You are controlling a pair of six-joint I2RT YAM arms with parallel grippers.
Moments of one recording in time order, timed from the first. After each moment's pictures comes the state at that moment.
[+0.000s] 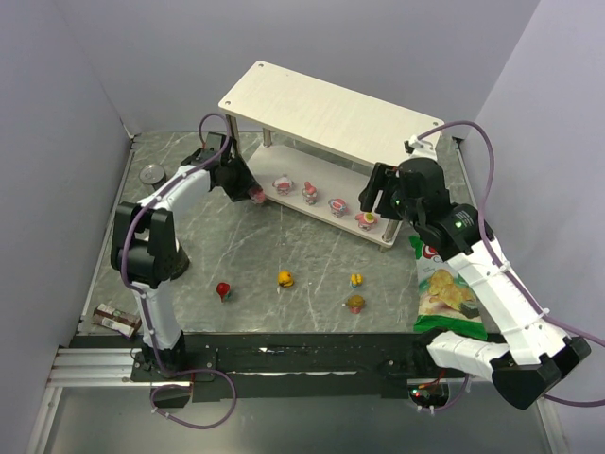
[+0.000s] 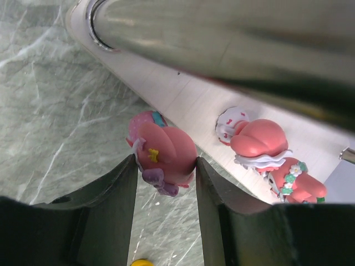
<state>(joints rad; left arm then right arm) -0.25 1.93 1.52 -0.48 0.19 -0.80 0.50 1.10 1.32 -0.77 0.24 0.54</state>
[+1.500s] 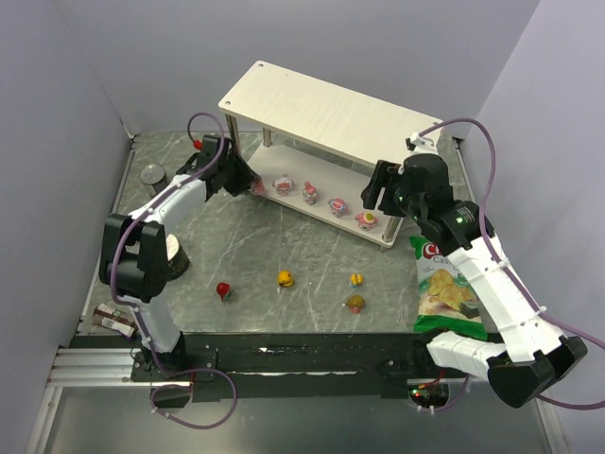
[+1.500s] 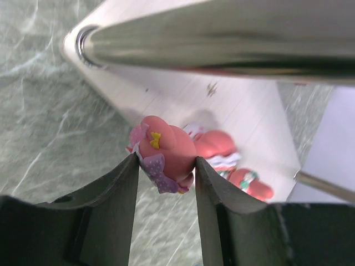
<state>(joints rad) -0.26 1.80 1.39 -0.30 0.11 -0.92 0.44 1.12 1.31 -0.75 0.16 0.49</state>
